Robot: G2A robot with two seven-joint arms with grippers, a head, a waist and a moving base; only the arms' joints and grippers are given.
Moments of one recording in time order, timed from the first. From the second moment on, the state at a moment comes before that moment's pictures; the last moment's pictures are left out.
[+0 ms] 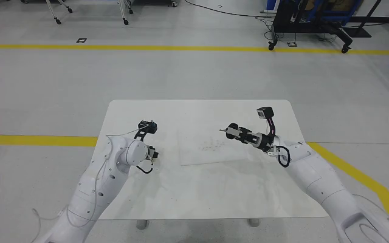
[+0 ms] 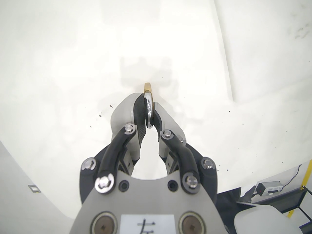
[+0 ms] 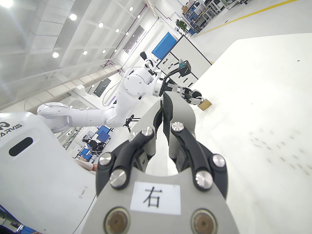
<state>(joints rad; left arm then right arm) 1.03 -1.13 -1.01 -1.49 0.96 0.15 -1.24 -0.94 -1.01 0.82 -0.99 0.57 -1.00 0.82</state>
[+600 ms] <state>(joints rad) 1.02 -1.14 -1.00 -1.48 0.99 0.15 -1.25 -0.94 -1.01 0.82 -0.99 0.57 -1.00 0.82</state>
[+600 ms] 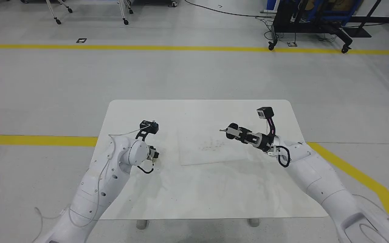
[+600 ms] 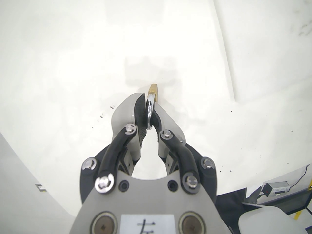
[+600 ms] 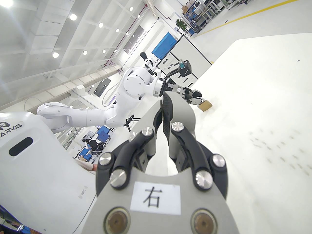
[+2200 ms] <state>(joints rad) 0.93 -1.19 -1.07 -1.25 0.32 -0.22 -0.92 -0.89 -1.10 0.75 -1.00 0.51 -0.86 0.53</state>
